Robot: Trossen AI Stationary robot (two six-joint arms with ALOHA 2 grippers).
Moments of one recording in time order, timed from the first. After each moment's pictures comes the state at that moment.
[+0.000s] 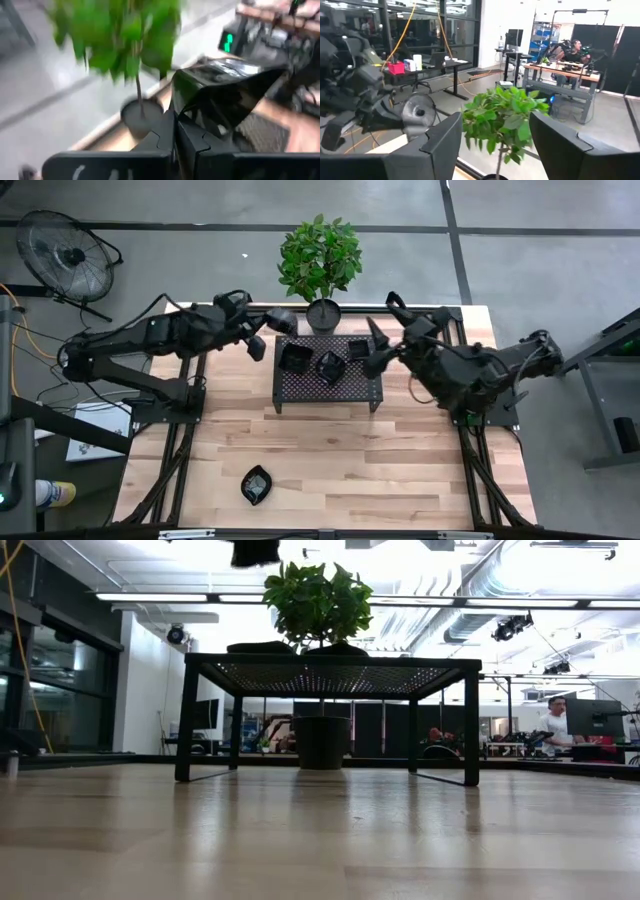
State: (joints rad) left arm 0.05 1.04 1.31 -0.66 -0.60 -0.31; right arm 0.38 1.43 1.69 -0.23 1.32 -0.03
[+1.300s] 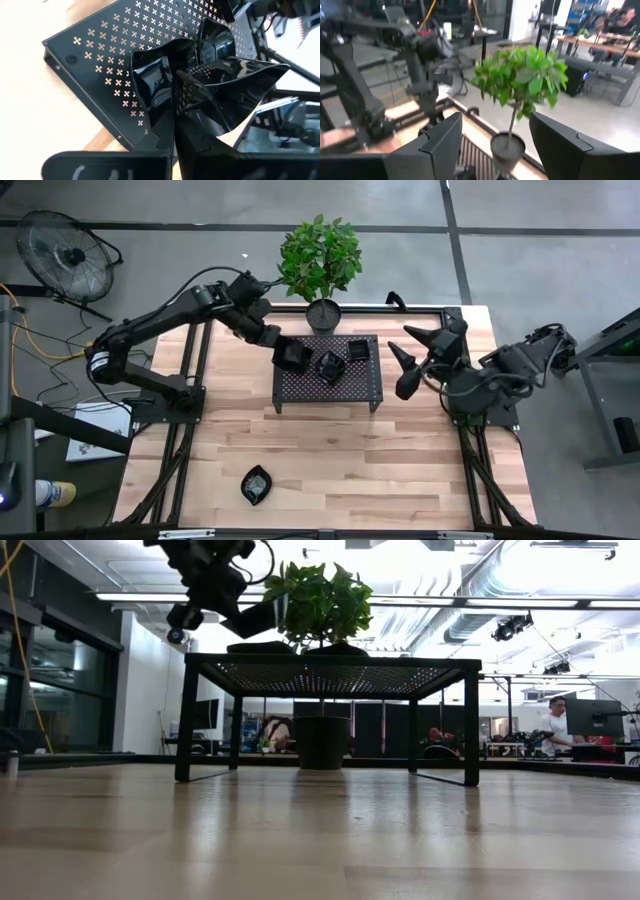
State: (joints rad) left arm 0.55 1.31 1.31 -0.97 0.43 -0.60; right arm 0.52 1.31 1.69 -0.90 1.25 0.51
